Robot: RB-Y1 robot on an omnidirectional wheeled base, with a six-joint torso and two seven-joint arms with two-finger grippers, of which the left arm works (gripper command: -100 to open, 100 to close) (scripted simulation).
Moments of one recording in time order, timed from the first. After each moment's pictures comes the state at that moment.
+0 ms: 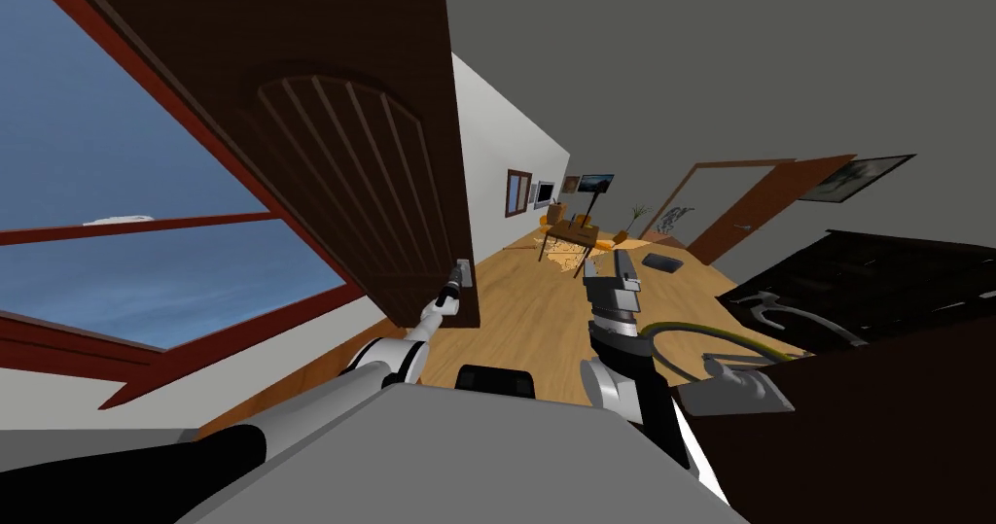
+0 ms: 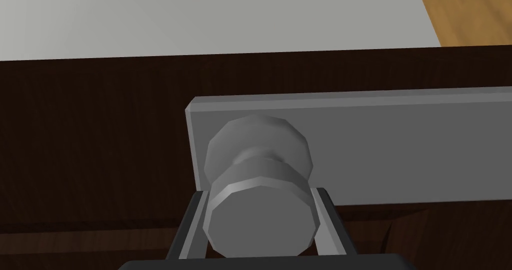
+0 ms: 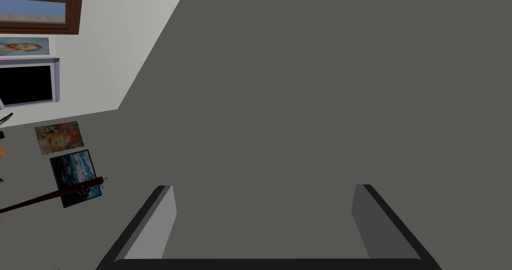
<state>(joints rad) -0.50 0.14 0.15 -0.58 0.12 -0.50 -0.01</state>
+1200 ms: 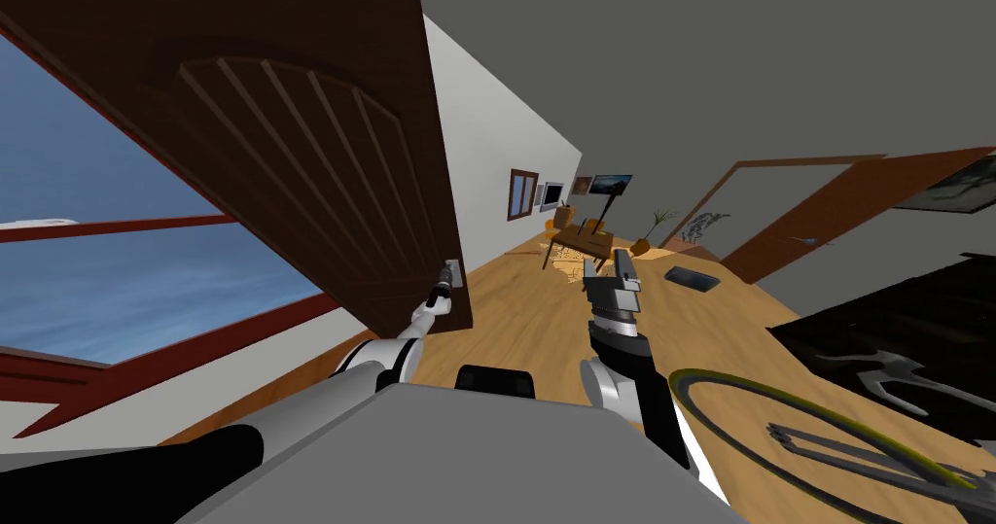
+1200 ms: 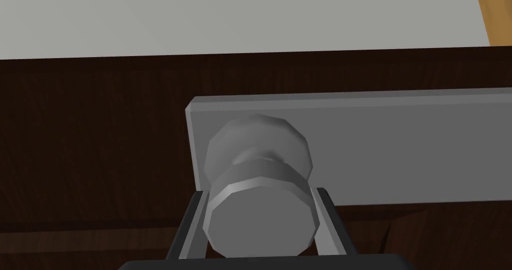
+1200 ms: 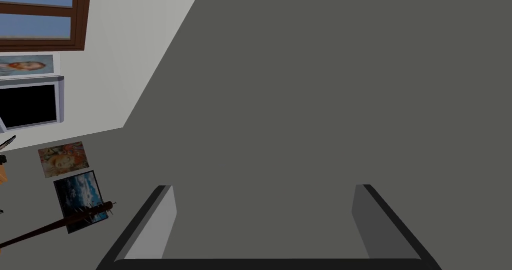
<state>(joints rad) -0.49 0.19 0.24 -0.56 0.15 -0.50 -0.05</state>
